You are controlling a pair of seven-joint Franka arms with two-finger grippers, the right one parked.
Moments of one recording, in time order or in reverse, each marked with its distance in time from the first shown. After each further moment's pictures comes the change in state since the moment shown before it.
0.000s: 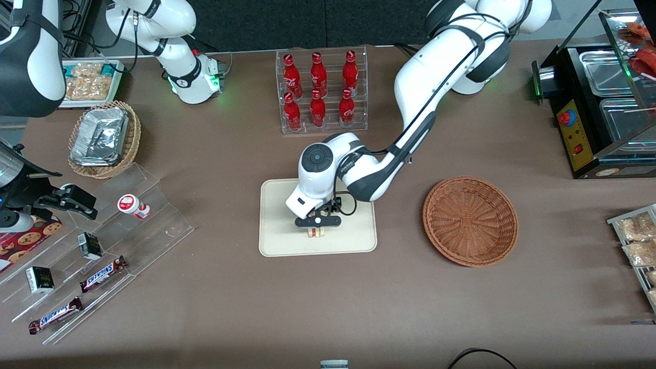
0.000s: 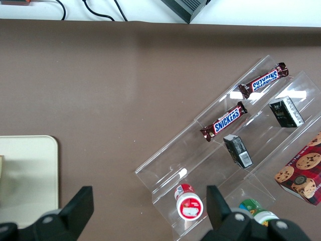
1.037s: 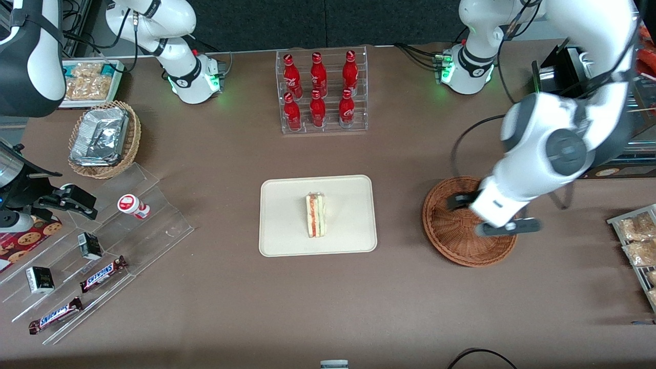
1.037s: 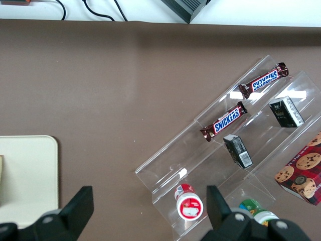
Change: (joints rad) arm 0.693 -0.721 0.008 -0.609 -0.317 -0.237 0.764
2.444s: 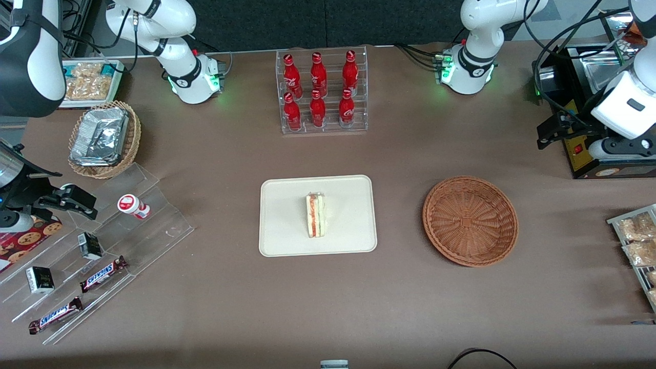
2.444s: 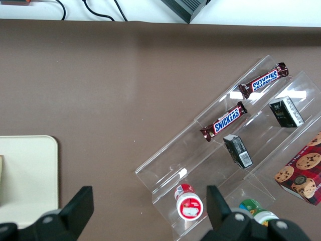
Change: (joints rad) arm 0.117 -0.233 0.006 0.175 -0.038 -0.375 0.195
